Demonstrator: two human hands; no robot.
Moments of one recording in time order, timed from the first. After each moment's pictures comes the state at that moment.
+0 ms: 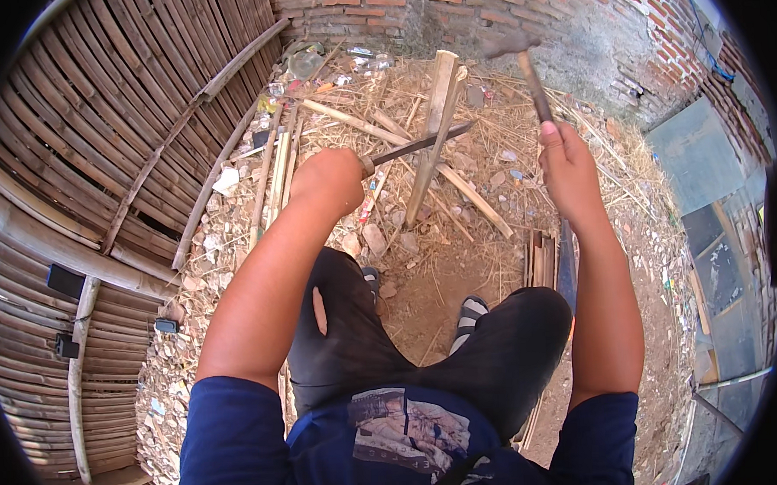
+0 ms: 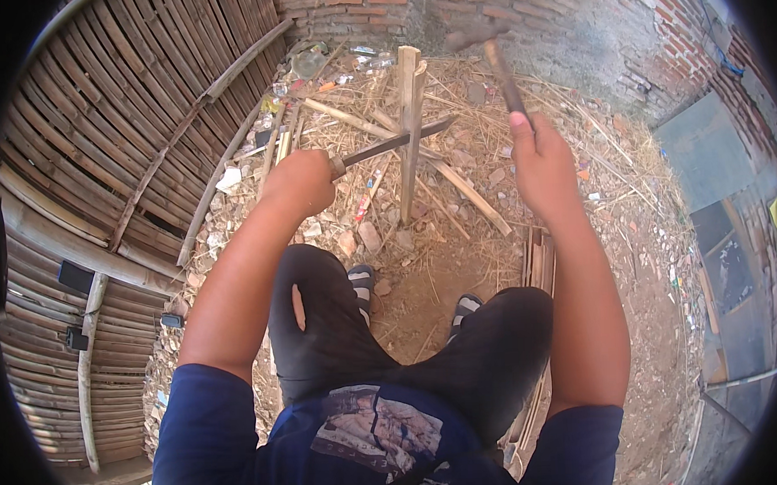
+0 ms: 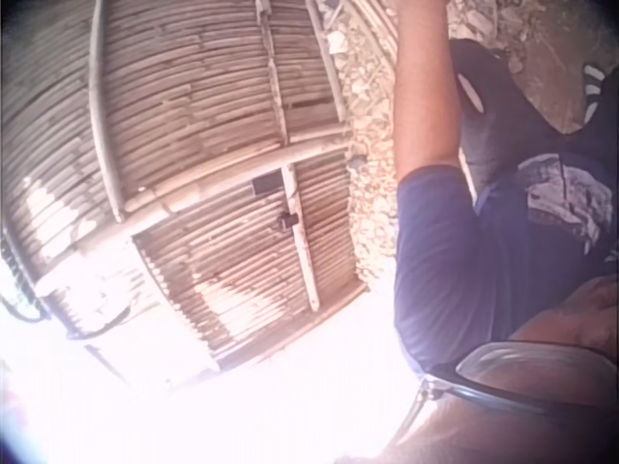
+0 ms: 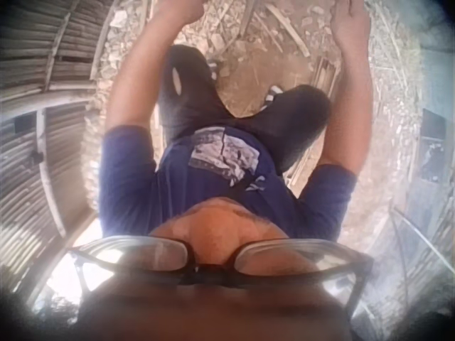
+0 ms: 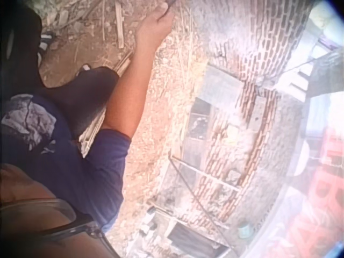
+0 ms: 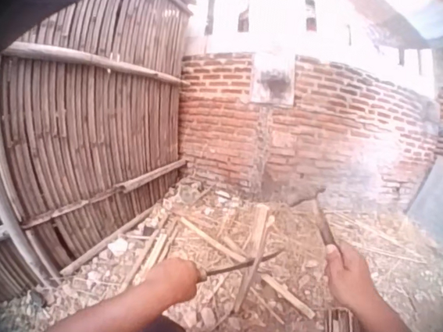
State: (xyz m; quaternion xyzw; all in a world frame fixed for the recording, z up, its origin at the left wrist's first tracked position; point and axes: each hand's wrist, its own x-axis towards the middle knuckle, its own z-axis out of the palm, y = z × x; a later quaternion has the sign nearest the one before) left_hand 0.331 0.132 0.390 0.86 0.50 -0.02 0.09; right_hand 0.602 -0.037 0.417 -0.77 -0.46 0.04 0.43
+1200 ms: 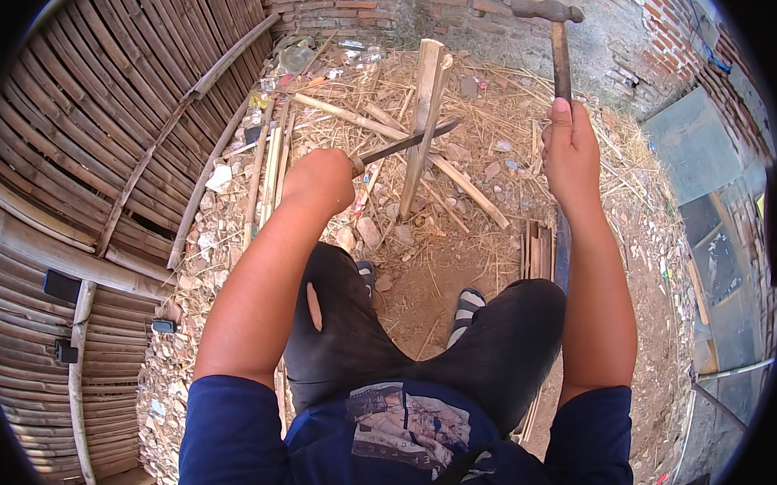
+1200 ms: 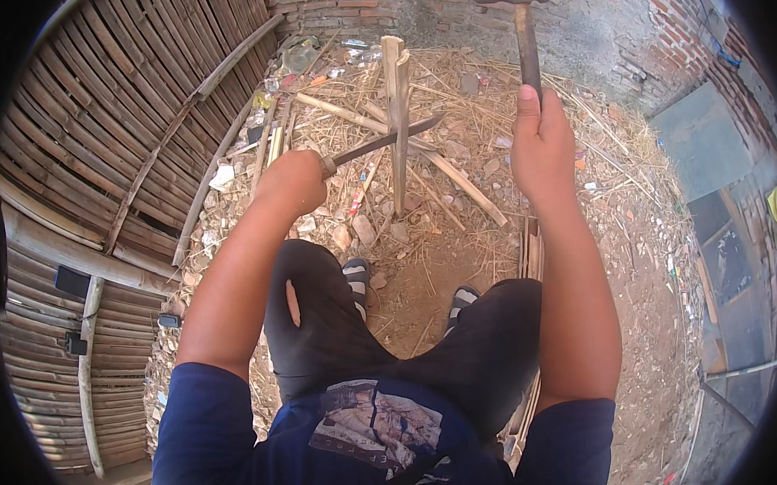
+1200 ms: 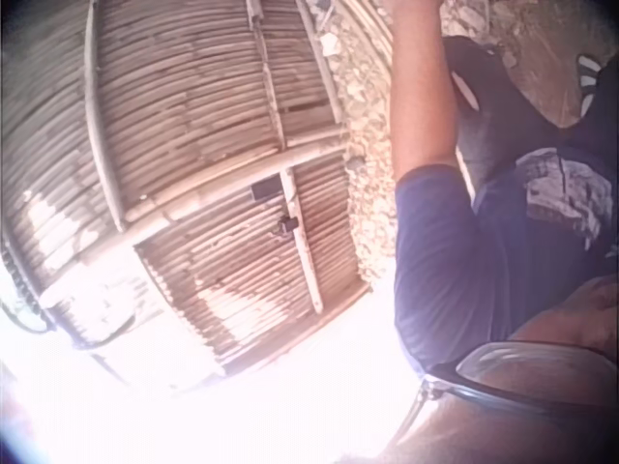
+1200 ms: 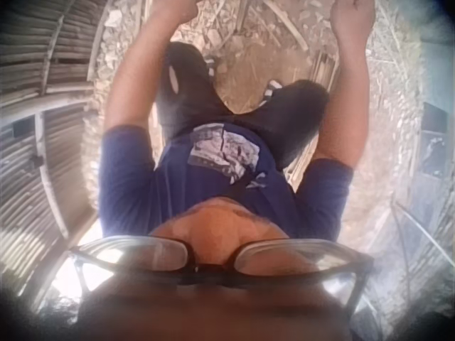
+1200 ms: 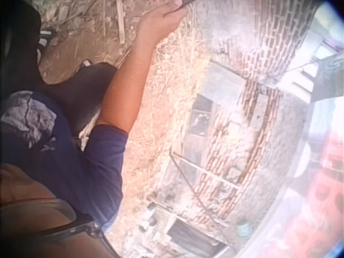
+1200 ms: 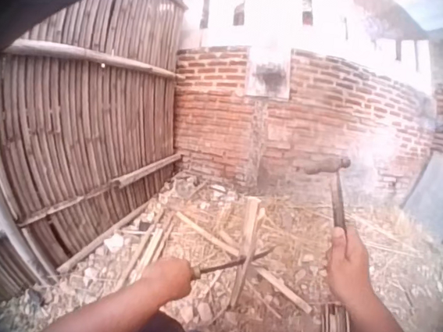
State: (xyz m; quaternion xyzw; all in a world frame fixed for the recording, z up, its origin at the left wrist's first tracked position) left_hand 0.329 0.137 0.372 0.86 0.51 -0.04 0.09; right_hand 0.593 -0.029 0.409 -0.75 -0.43 -0.02 0.50
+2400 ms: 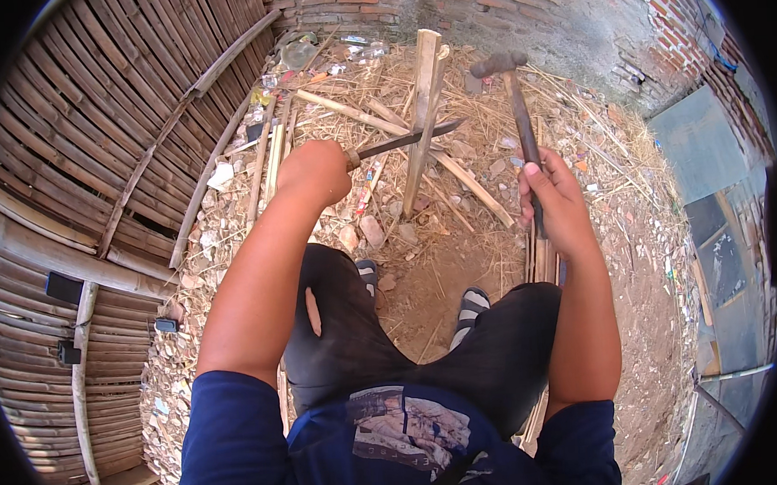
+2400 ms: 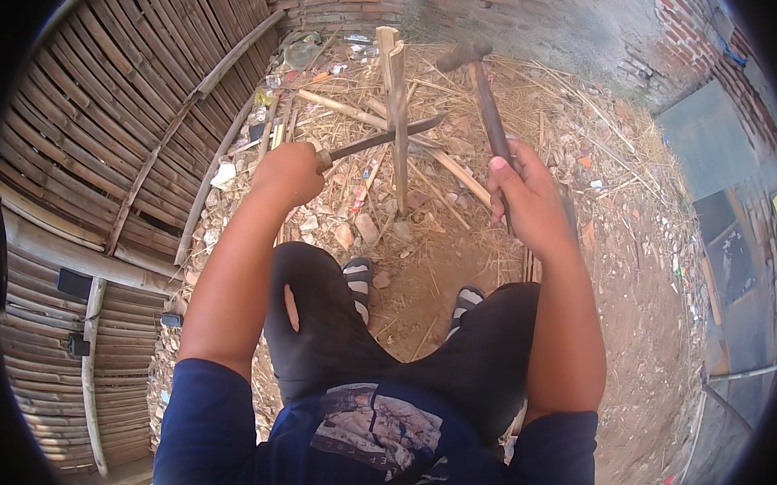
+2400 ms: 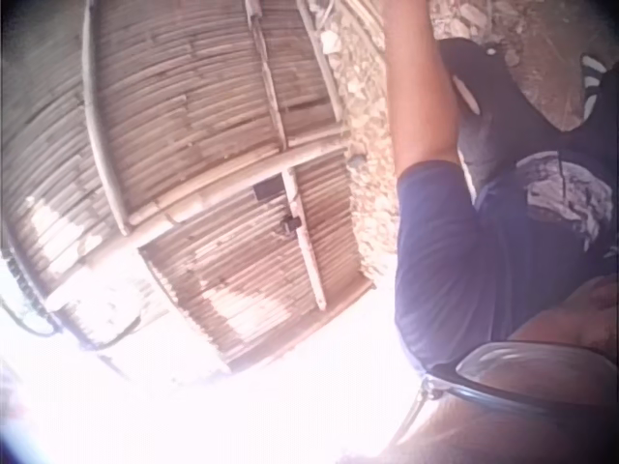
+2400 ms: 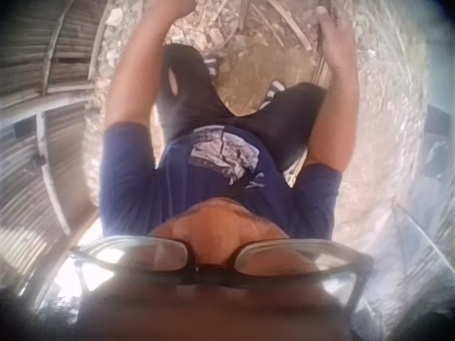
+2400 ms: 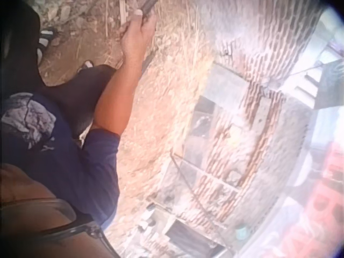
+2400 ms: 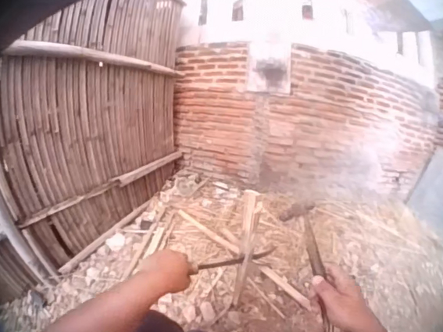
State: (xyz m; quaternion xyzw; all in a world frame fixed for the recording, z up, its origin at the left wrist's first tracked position) left_hand 0.342 0.154 0.376 0.84 0.53 -0.07 0.07; right_hand 0.583 -0.060 0.370 -0.63 -0.40 0.30 0.59
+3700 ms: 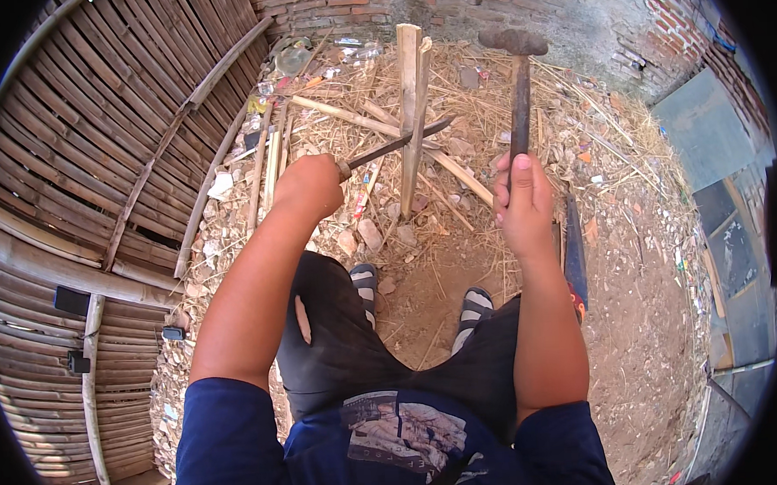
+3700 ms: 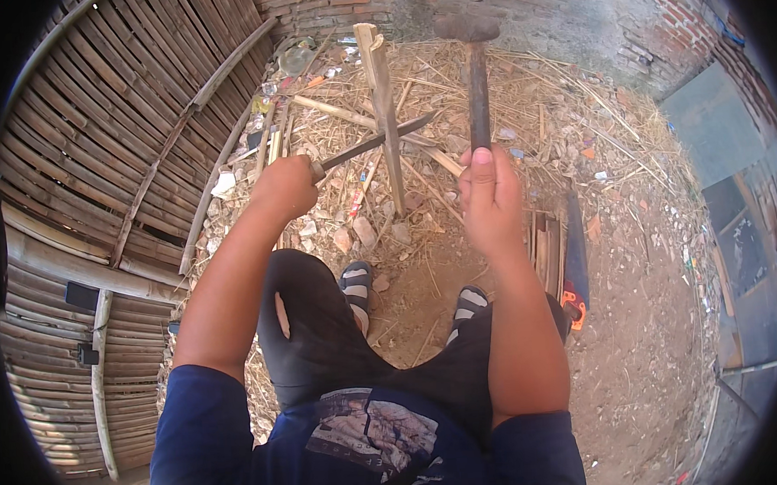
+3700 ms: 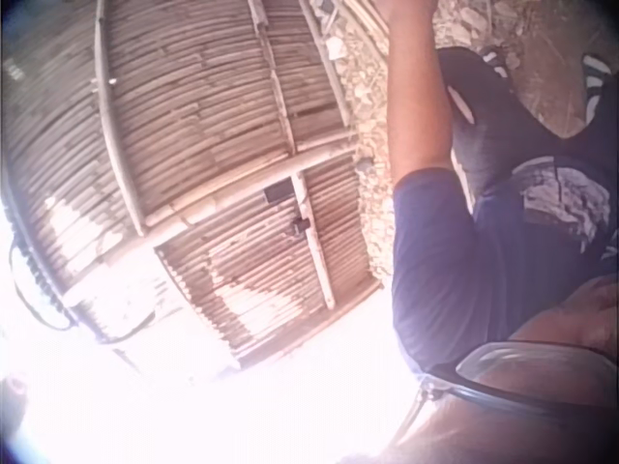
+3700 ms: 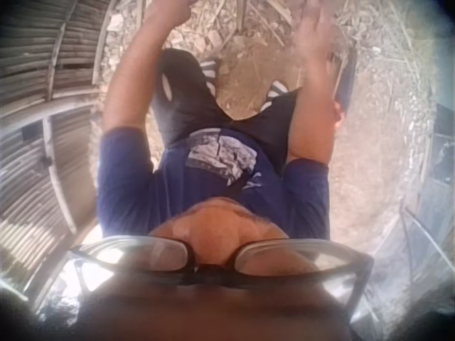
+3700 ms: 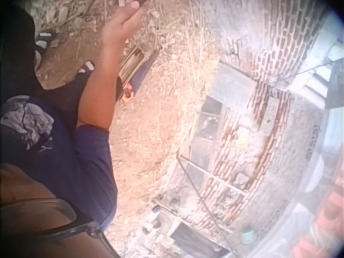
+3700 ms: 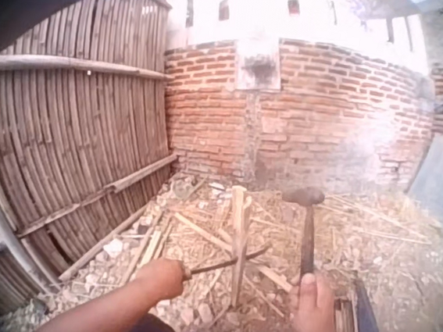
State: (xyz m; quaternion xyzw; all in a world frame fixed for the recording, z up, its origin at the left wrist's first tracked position) left_hand 0.363 0.148 0.357 0.84 0.53 -0.06 0.06; right_hand 0.586 -0.046 0.322 -0.62 -0.40 0.22 0.64
